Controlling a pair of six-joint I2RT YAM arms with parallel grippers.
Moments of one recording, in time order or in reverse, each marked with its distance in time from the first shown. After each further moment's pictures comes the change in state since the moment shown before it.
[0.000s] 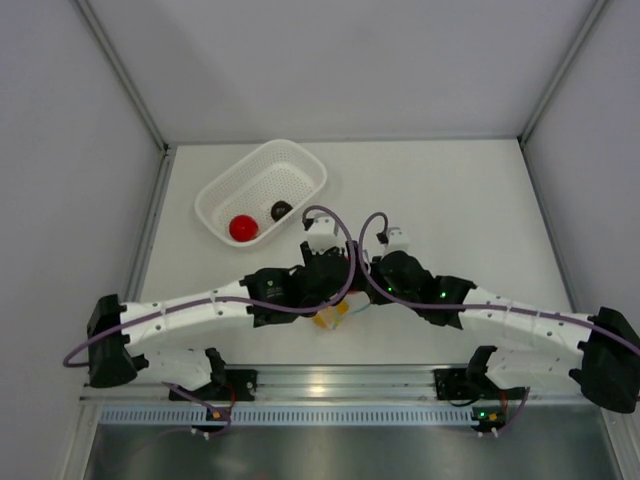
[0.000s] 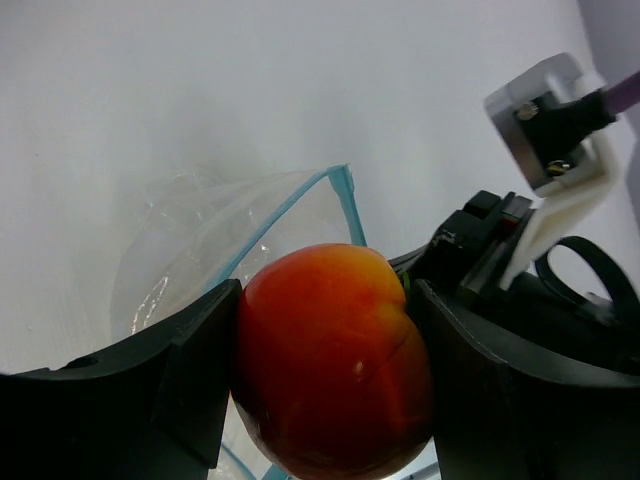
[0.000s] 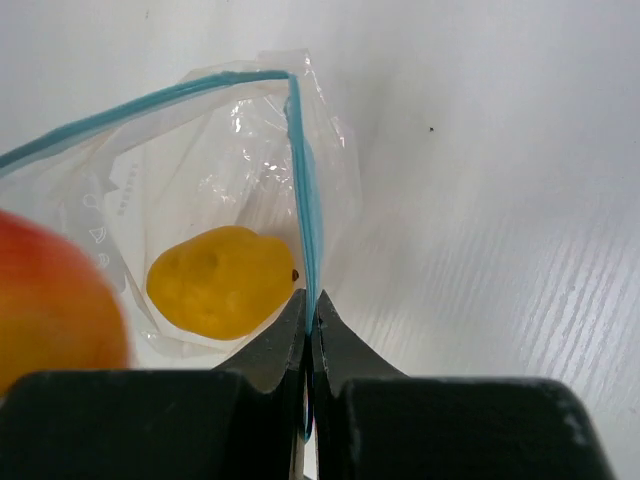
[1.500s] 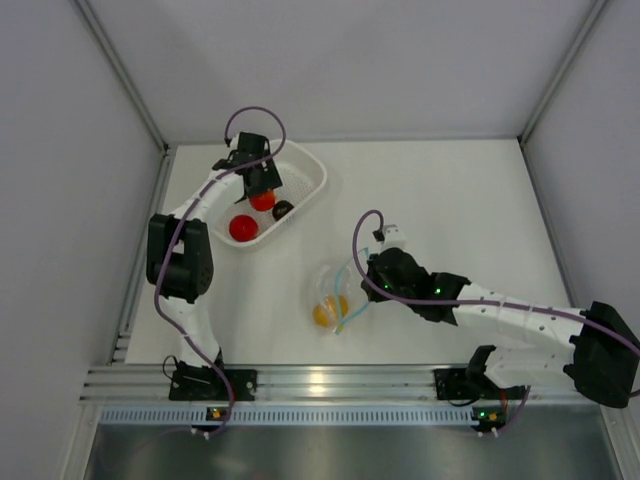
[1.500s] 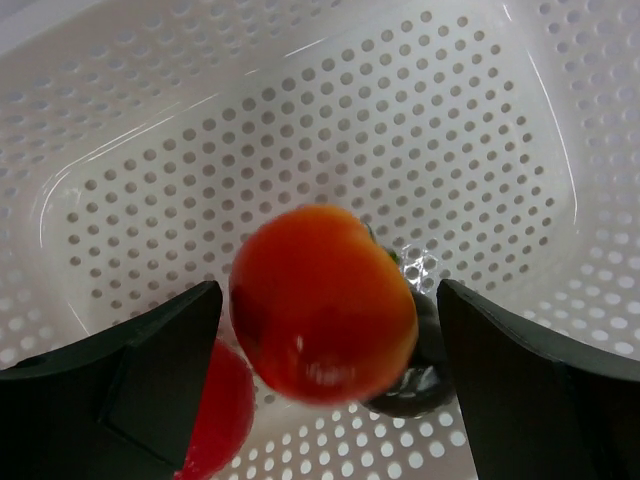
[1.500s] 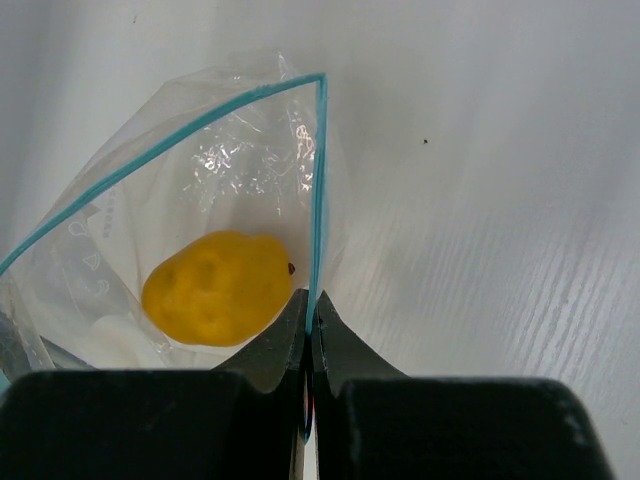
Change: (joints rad) left arm 0.995 0.633 0.515 -0.100 0.376 0.351; right arm -0.013 0.049 0.027 0.005 0.016 -0.021
